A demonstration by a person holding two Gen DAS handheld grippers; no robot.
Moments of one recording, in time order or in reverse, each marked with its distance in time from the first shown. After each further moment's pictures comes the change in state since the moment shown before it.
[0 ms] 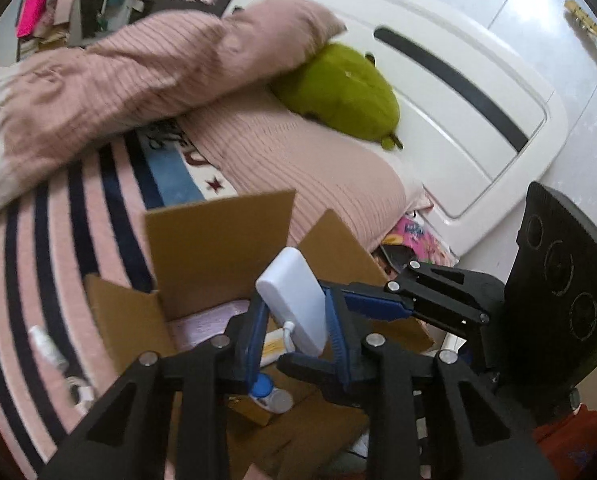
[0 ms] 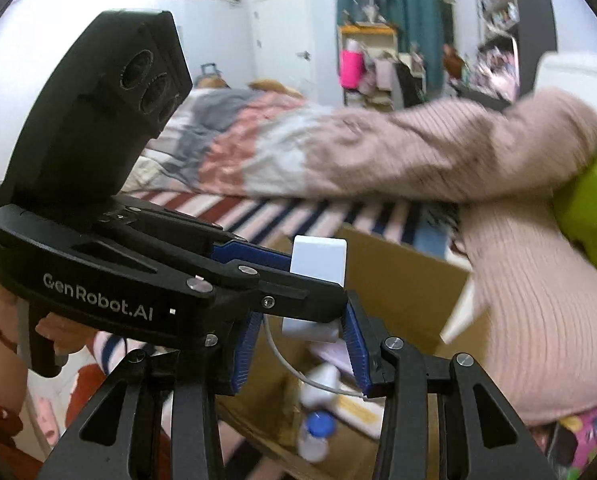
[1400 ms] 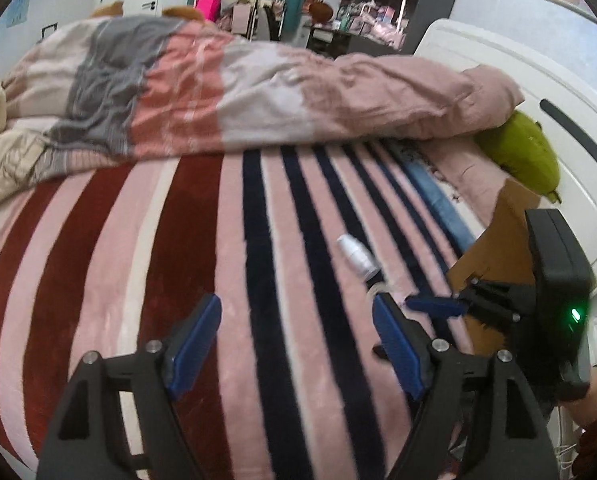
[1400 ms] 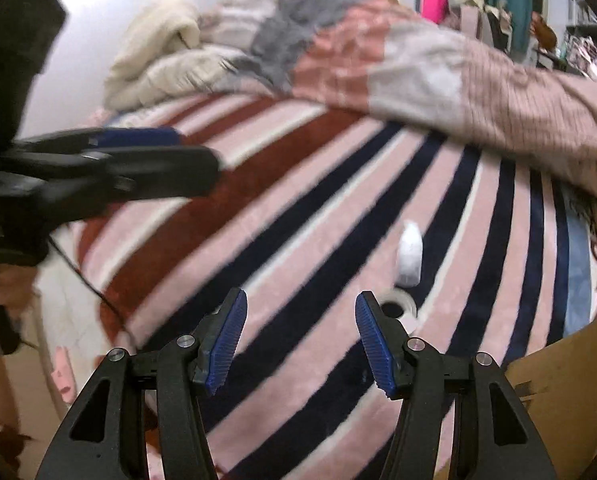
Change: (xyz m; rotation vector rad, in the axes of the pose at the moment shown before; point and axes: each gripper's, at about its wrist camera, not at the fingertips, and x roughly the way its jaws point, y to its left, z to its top) left arm -0.159 0.202 -0.165 -0.268 -0.194 0.514; right arm 0.199 0.171 -0.014 -0.159 0.273 0.095
